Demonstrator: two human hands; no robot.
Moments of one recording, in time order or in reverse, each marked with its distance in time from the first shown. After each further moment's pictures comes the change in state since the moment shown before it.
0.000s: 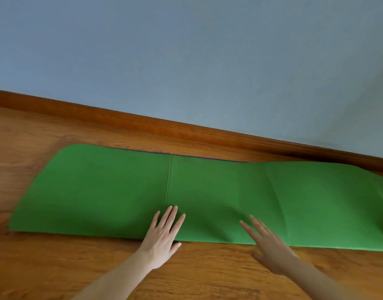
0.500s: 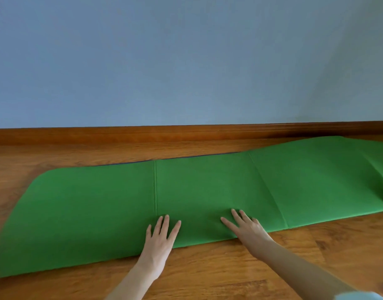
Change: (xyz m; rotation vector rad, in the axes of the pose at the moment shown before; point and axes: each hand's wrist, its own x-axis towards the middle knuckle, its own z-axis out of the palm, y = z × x) left_hand 0.007 0.013 -0.022 0.141 -0.205 -0.022; right_hand 0.043 -0.023 0.023 -0.097 0.008 0.008
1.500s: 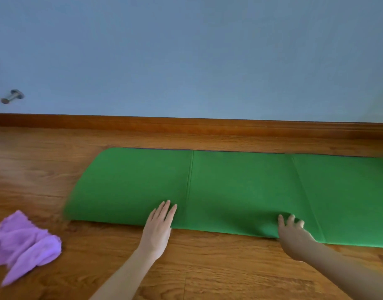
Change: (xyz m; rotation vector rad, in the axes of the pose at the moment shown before) left_hand -0.060 -0.095 0.021 -0.028 0.267 -0.235; right_hand -0.007 -0.028 -0.003 0.003 -0.106 0.216
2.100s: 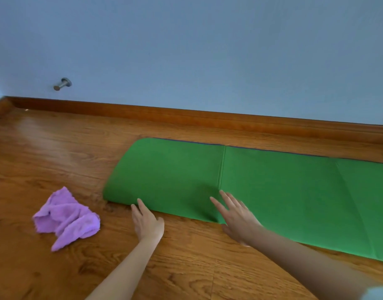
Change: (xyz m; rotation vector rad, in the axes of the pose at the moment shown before) left_hand -0.033 -0.061 -0.013 -0.618 0.076 -0.950; right_hand 0.004 -0.172 -0.072 0.138 0.336 -0.606
